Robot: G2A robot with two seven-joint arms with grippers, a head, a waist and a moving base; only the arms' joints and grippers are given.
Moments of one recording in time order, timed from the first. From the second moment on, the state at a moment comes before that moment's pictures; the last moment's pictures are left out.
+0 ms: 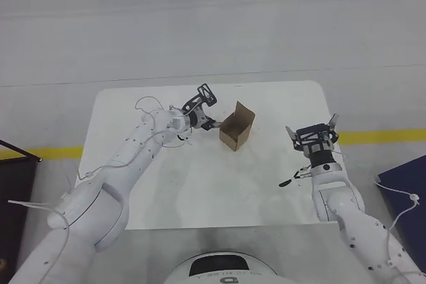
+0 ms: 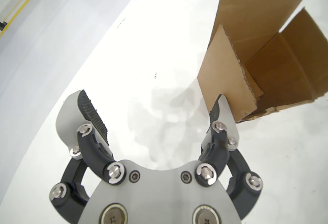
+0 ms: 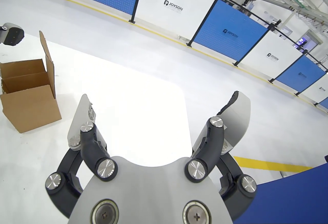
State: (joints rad) left arm 0.55 -1.51 -0.56 -0.48 1.21 -0.59 0.09; right arm -1.70 -0.90 1.31 -1.95 -1.42 0.37 0.09
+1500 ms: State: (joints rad) left arm 0.65 -1.36 -0.74 -0.56 1.31 -0.99 0.53; right arm -1.47 -0.96 1.25 -1.77 -0.99 -0.02 0.37
